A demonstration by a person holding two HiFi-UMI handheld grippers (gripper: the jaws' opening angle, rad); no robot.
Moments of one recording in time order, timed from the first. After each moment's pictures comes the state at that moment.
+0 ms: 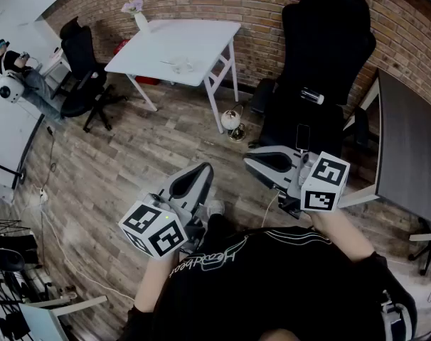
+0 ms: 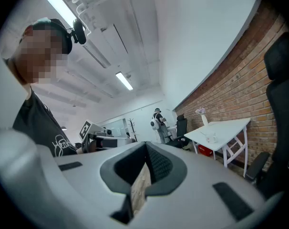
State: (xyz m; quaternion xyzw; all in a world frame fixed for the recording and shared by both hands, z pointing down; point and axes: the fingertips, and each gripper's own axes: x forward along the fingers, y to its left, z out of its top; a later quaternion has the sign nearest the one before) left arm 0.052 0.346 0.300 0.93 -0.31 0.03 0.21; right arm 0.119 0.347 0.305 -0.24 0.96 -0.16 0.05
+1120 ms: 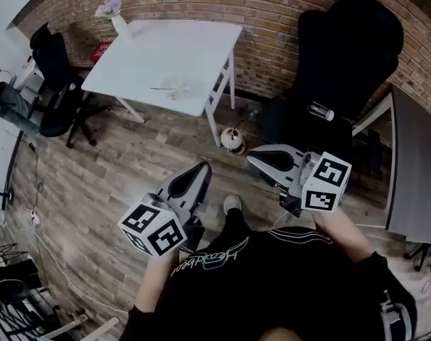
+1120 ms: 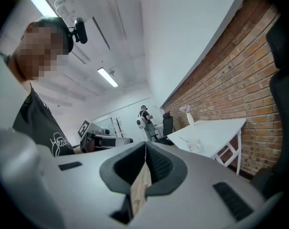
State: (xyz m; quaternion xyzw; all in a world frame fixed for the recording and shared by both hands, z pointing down) left arm 0.029 0.078 0.340 0.92 -0.28 0.03 0.26; right arm 0.105 0.084 0.344 -0.29 0.94 -0.19 0.02
